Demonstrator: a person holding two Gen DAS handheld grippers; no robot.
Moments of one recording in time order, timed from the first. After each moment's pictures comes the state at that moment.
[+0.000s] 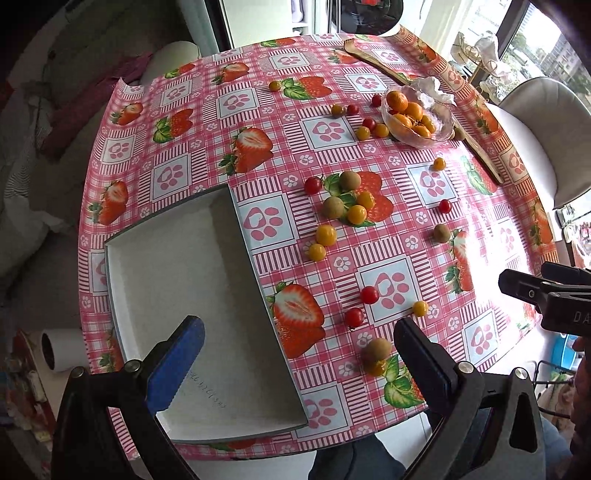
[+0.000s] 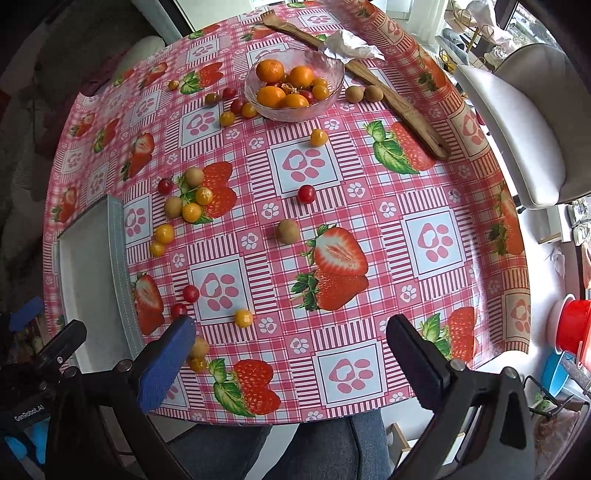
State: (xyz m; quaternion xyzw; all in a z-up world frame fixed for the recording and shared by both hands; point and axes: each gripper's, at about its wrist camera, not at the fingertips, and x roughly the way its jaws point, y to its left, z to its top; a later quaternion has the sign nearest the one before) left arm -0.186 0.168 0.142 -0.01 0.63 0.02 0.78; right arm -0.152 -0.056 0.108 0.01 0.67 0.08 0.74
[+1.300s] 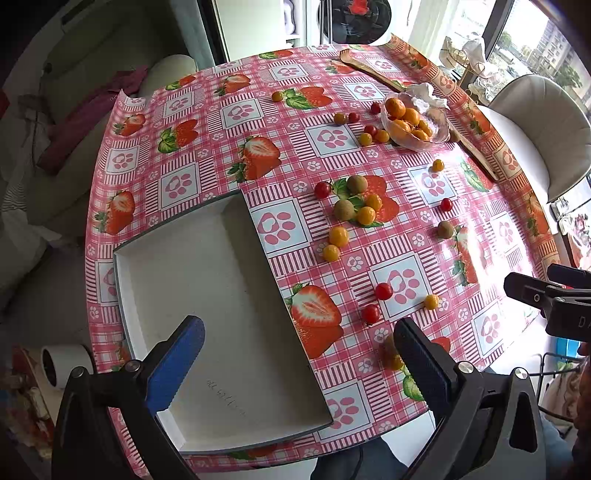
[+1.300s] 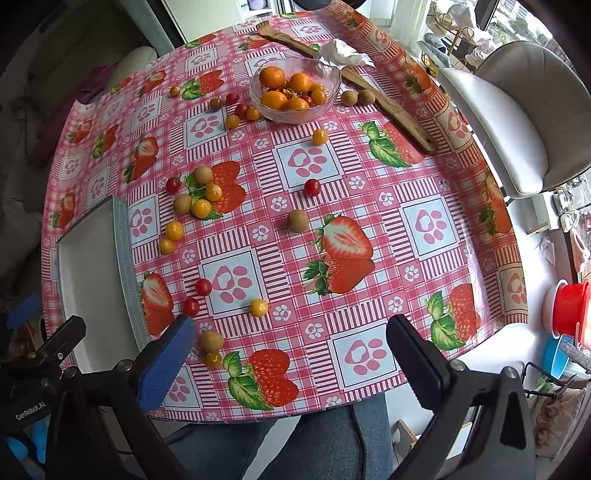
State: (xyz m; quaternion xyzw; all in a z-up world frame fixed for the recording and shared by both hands) left arm -0.200 0.185 0.147 0.00 0.61 0.01 0.80; right arm -0.180 -0.035 0.122 0.01 0.65 0.04 0.76
